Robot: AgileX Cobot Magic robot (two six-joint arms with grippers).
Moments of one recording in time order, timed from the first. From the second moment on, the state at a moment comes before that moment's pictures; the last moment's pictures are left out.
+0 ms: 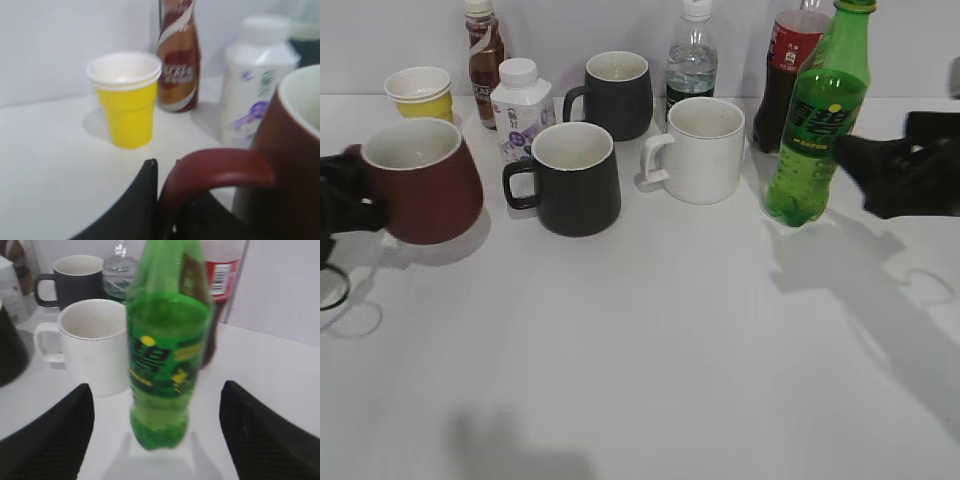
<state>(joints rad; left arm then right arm) -0.04 1.71 -0.42 0.29 -1.04 -0.10 0.25 1.29 -0.43 -0.26 -0.55 0.12</state>
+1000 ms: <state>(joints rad) -0.42 1.35 -0.26 0.35 -0.91 -0.10 0.26 1.92 -0.76 -0.20 -0.82 0.14</state>
